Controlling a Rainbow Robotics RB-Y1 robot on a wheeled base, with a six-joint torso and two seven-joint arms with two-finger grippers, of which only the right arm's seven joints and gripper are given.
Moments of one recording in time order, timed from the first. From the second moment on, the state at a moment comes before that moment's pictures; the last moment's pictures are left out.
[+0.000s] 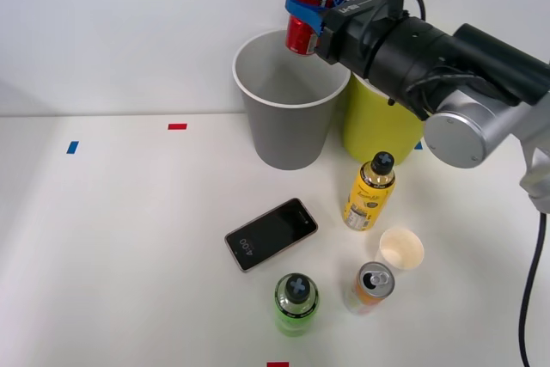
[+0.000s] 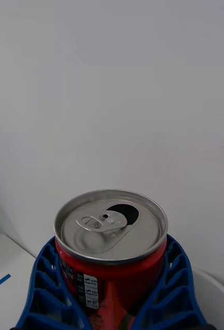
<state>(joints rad) -0.70 -0.68 0.51 -1.73 -0.82 0.18 1.38</state>
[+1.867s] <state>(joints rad) 0.06 -0.92 0.20 -2.16 -0.73 -0.17 1.35</state>
